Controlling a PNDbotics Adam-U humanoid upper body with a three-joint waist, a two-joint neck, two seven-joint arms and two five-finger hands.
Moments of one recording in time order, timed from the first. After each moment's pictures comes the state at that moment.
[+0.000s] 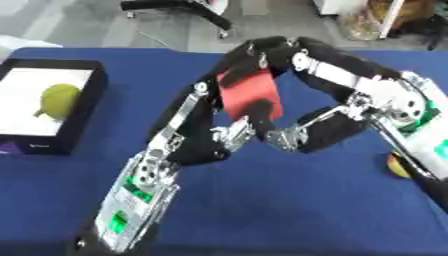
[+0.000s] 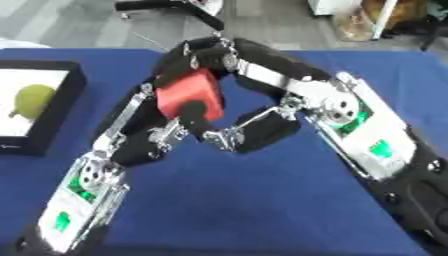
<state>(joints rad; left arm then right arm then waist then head) -0.43 0.01 -0.49 -1.80 0.04 0.06 -0.05 -0.62 -0.52 0.45 -1.98 0.05 -0.22 0.45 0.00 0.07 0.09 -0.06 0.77</state>
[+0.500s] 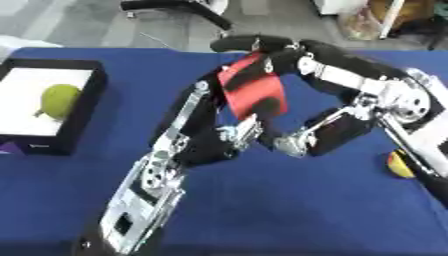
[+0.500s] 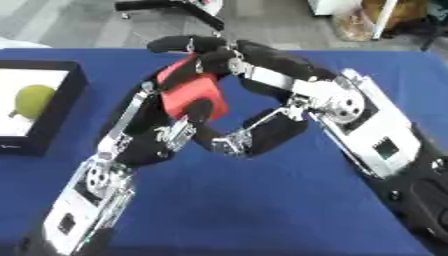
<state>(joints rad) -0.44 0.00 -0.50 -1.80 0.04 0.07 0.04 -0.62 -0.52 0.42 -1.97 0.03 -0.33 0.49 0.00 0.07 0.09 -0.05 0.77</state>
